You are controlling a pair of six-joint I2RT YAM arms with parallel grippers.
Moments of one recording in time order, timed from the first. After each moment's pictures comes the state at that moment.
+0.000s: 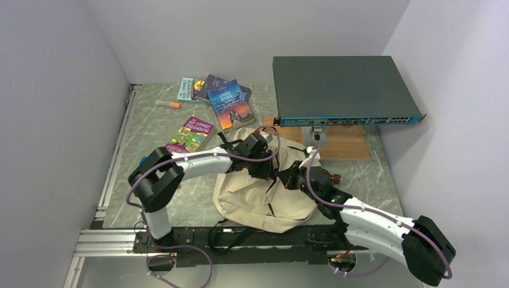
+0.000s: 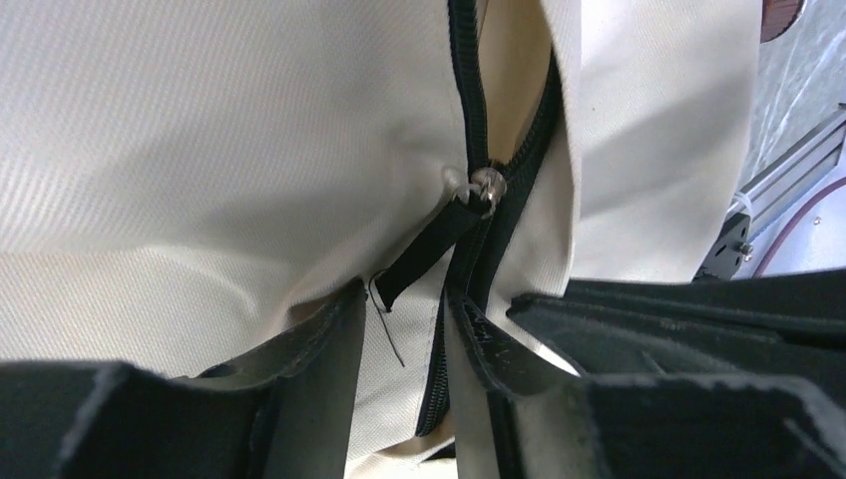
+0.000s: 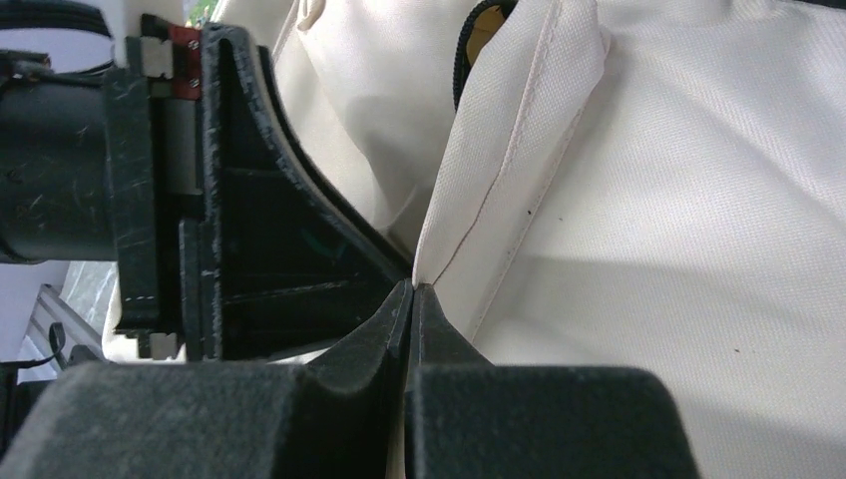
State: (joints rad) left arm -0.90 1.76 1.10 -0.20 0.19 -0.76; right arm 0.76 0.88 0.21 0.31 0.15 0.71
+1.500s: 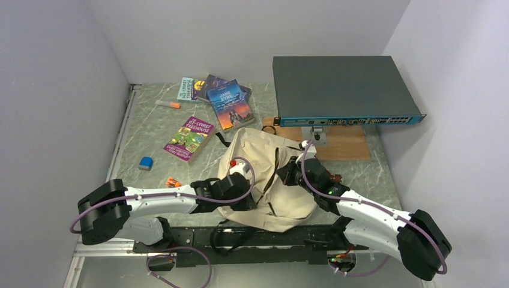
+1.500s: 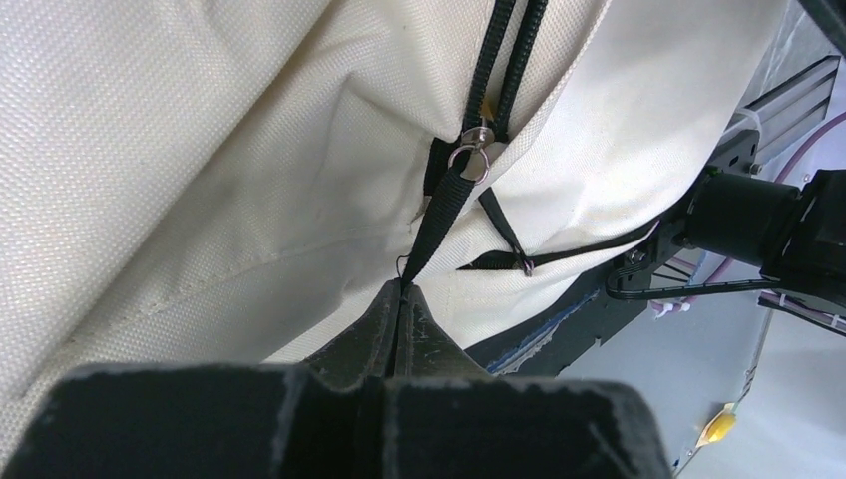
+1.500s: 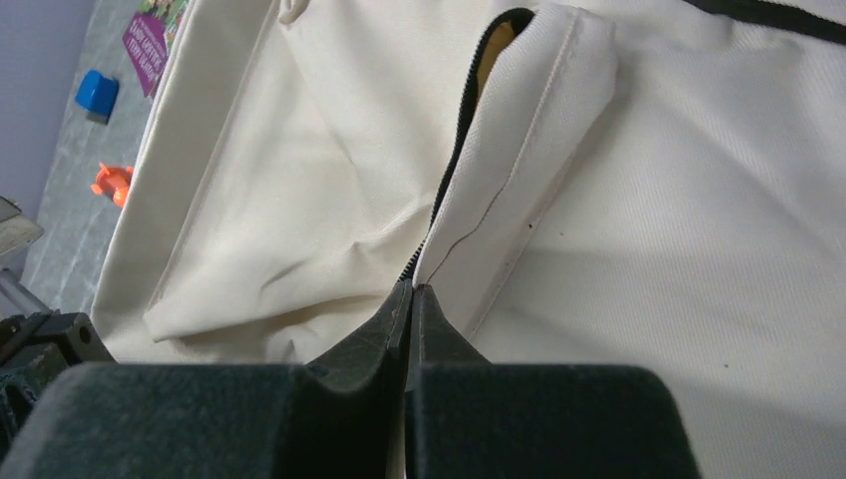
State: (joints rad) left arm -1.15 1.30 0.61 -0.09 -0.05 -1.05; right arm 0.71 0.96 0.30 0.22 0.12 0.68
